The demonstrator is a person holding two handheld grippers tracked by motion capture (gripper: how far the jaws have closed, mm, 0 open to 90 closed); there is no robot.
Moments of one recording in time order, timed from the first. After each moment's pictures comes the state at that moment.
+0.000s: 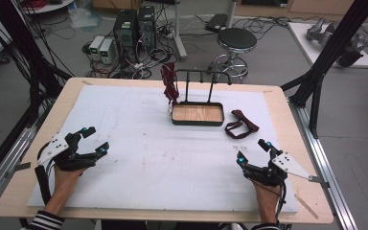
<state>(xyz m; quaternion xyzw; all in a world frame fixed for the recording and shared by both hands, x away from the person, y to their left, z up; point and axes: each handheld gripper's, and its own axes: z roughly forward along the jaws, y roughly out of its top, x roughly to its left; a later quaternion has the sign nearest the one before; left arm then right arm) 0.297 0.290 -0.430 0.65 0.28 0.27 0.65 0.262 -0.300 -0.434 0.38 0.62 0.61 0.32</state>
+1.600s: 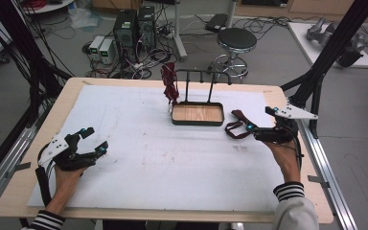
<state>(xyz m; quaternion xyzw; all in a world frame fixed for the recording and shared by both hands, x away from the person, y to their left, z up) 0.300 0.293 -0.440 0.64 0.30 0.28 0.64 0.356 -0.327 -0.353 0.37 0.74 0.49 0.28</state>
